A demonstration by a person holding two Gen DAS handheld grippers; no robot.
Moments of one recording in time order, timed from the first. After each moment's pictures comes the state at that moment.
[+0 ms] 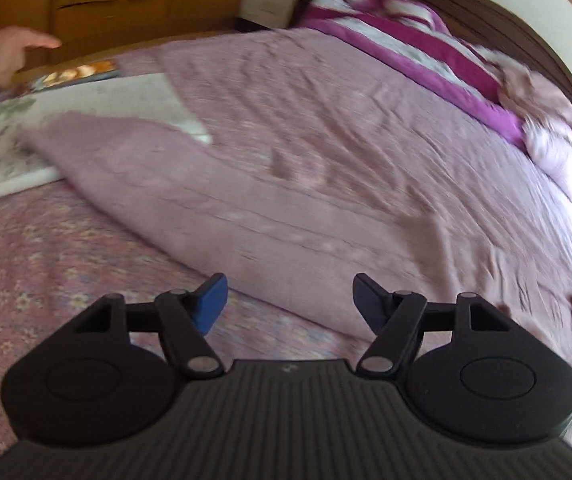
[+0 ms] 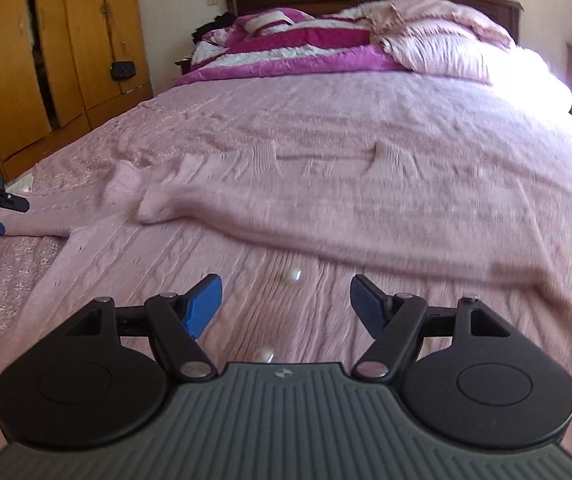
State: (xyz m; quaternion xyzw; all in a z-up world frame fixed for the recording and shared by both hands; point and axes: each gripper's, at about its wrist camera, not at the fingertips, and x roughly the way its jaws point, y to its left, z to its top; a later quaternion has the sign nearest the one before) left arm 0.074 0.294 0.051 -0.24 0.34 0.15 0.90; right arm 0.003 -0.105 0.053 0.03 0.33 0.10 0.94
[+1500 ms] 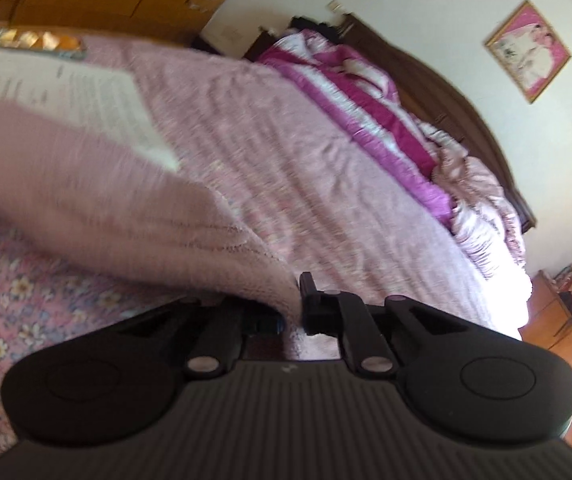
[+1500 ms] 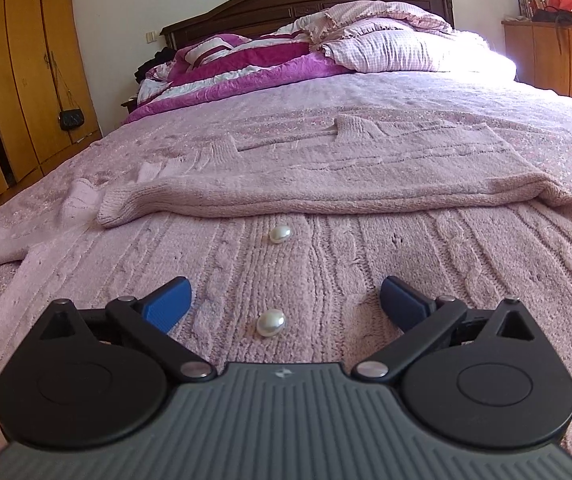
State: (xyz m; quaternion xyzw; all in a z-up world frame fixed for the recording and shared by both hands) left arm 0.089 0.353 0.027 -0.36 0.22 0.04 0.91; right arm -0.002 -0.095 0.001 0.09 0.29 0.03 0.95
